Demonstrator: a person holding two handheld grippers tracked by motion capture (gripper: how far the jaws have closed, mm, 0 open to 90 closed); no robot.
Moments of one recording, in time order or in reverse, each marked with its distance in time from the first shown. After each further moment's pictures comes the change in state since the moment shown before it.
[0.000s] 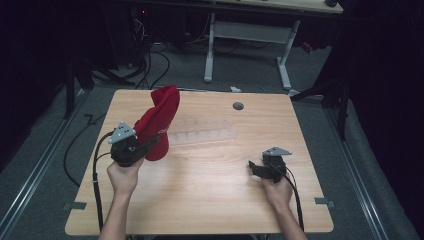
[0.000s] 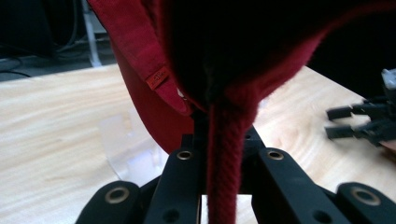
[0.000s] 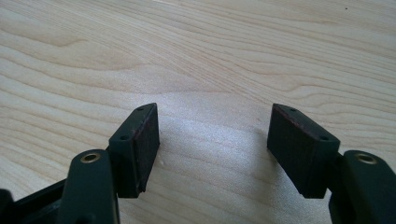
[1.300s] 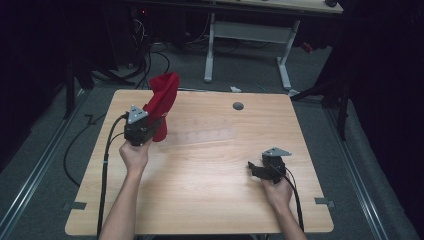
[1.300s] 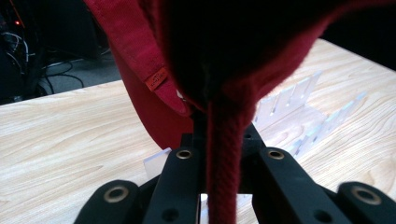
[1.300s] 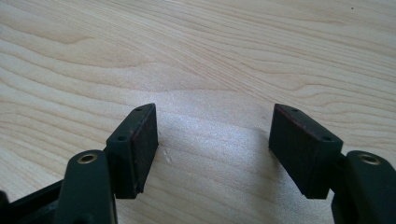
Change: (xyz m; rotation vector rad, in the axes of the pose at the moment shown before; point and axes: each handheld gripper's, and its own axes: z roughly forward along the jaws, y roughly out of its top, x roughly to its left) left arm 0.032 -0.009 0.073 -0.041 0.116 0.109; right arm 0.002 -0.001 -0.001 0.001 0.009 -0.011
